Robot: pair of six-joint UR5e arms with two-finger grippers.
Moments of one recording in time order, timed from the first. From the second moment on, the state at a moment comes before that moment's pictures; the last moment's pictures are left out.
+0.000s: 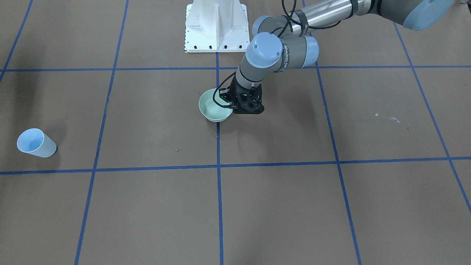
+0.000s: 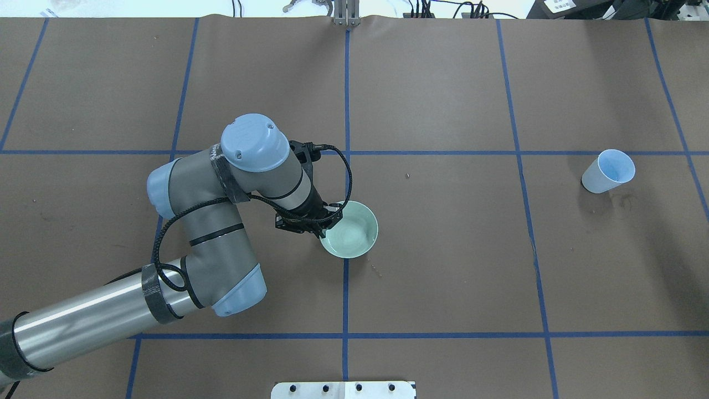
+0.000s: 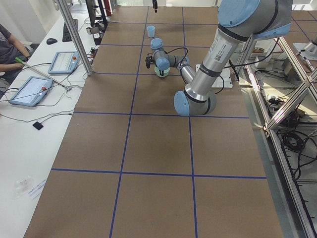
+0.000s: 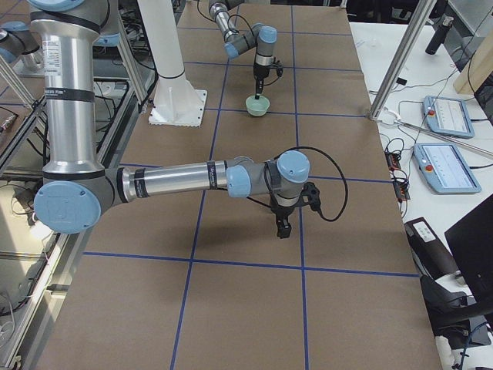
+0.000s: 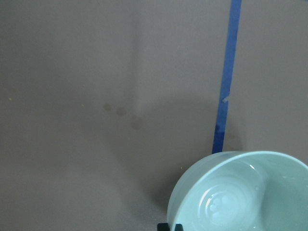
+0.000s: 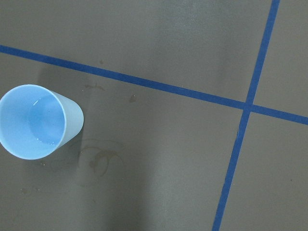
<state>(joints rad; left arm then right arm) -0.52 -2.28 -1.52 -1.83 -2.11 -1.33 1.39 -1.58 1.72 -1.56 2.35 0.00</state>
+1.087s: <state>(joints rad) -0.53 -2.29 -1.51 -1.83 -2.11 -1.33 1.39 -1.58 1.71 -1.56 2.35 0.01</state>
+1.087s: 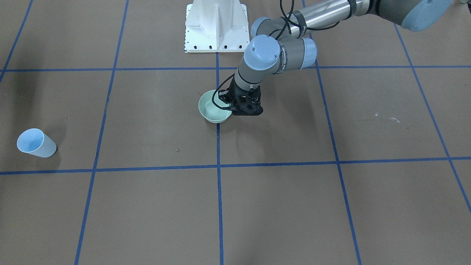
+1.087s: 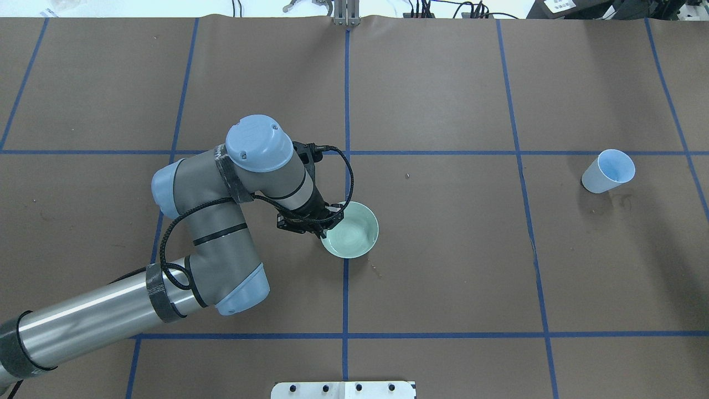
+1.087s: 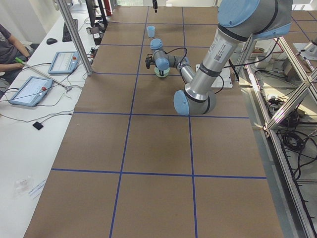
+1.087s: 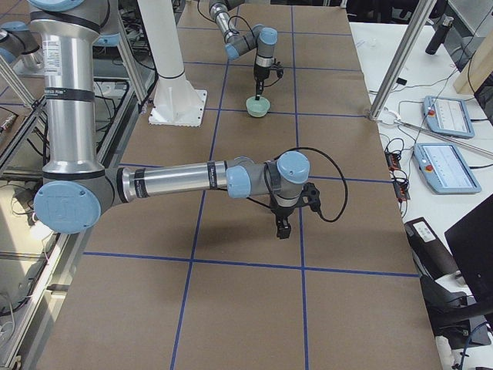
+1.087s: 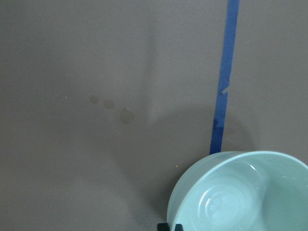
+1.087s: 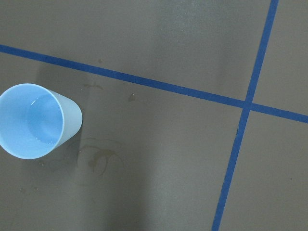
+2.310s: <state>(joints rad) -0.58 -2.27 -1.61 -1.76 -2.11 -1.35 1.32 -1.68 1.71 -1.17 2.38 0.08</state>
